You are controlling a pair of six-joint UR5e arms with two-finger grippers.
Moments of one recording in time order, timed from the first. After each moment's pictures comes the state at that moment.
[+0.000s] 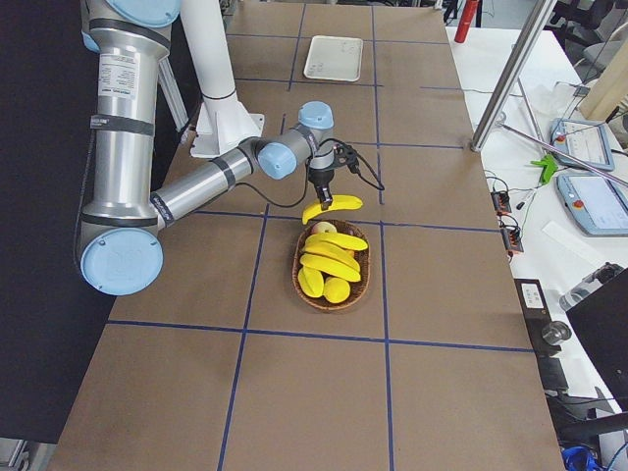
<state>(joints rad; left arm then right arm) -1.62 -1.54 -1.58 -1.61 -2.40 0.05 0.90 -1.63 2.19 -1.45 2.08 0.67</state>
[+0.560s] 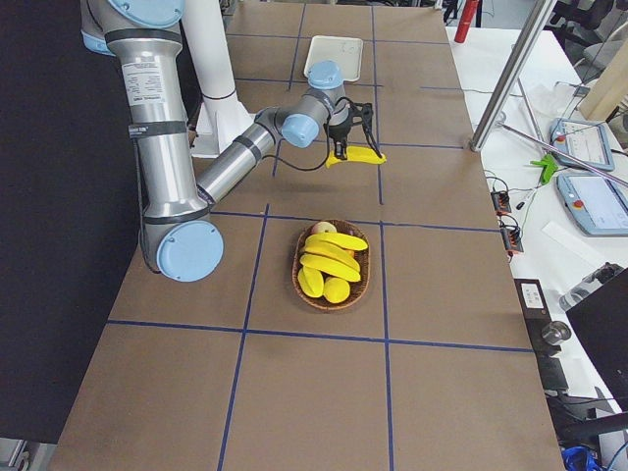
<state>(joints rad) -1.45 -1.62 -1.62 -1.91 -2.40 -0.48 0.82 -1.37 2.11 -1.23 2.07 1.28</state>
